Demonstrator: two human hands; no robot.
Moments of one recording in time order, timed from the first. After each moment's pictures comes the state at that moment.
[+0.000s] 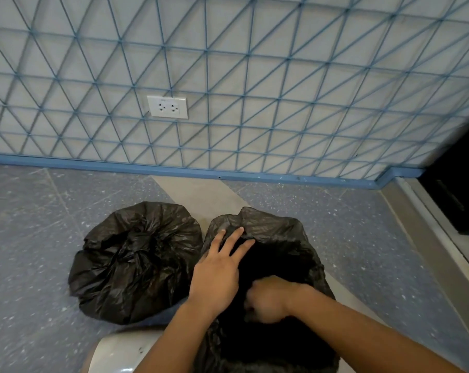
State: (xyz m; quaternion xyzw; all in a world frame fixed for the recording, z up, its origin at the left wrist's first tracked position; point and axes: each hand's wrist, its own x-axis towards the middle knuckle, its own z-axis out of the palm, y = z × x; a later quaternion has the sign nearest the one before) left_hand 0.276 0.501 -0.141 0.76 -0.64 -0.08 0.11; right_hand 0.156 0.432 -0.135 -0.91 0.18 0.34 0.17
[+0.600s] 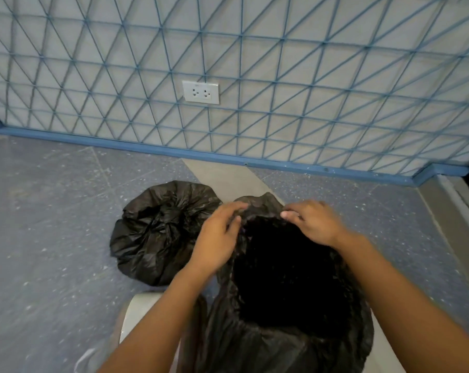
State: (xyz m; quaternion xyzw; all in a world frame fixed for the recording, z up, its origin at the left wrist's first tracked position) left_hand 0.301 0.517 -0.109 0.73 -0.47 -0.21 0.45; right_hand 0.144 0.345 -0.111 -0.92 0.36 0.07 0.12
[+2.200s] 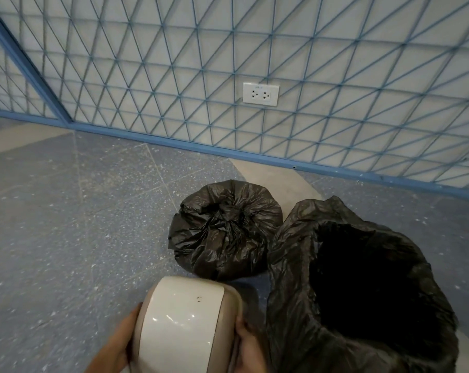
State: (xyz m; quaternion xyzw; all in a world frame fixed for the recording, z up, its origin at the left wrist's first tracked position) left_hand 0.438 0.796 -0.233 0.70 0.19 -0.41 0.56; right_hand 0.264 0.658 -0.231 -0.12 0.57 -0.16 0.80
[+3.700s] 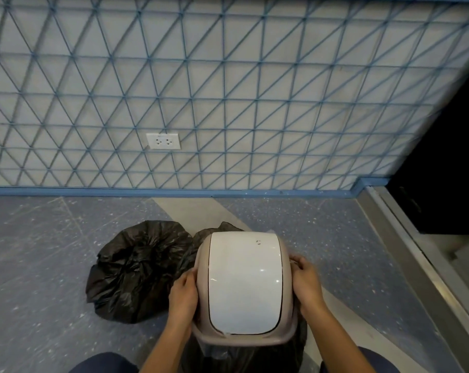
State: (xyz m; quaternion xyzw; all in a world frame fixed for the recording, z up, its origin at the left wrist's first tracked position) left_hand 0.243 0.557 -0.079 0.77 -0.09 -0.40 0.48; right_hand 0.062 0.444 -0.063 -0.46 0.64 -0.27 0.55
